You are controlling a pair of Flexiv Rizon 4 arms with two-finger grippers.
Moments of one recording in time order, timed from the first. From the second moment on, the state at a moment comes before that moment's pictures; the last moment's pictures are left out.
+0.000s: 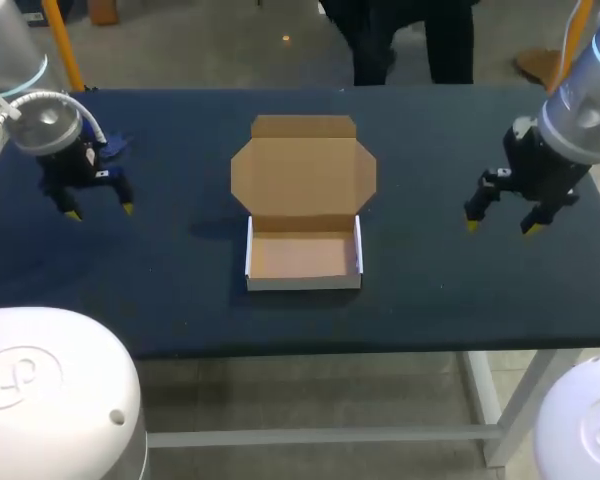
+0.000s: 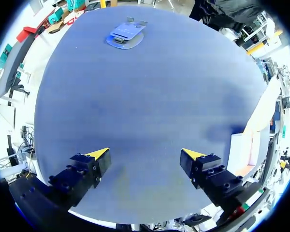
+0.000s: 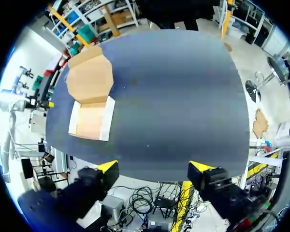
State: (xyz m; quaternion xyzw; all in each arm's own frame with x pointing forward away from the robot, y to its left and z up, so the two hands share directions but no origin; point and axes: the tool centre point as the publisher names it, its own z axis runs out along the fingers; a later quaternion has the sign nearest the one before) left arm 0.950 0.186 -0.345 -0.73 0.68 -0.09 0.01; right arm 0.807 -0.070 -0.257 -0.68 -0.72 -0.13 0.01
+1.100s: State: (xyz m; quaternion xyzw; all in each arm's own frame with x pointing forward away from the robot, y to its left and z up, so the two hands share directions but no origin) left arm 0.974 0.191 -0.352 -0.73 0.68 -0.05 -0.02; right arm 0.807 -0.070 -0.257 -0.68 -0.72 -0.13 0.01
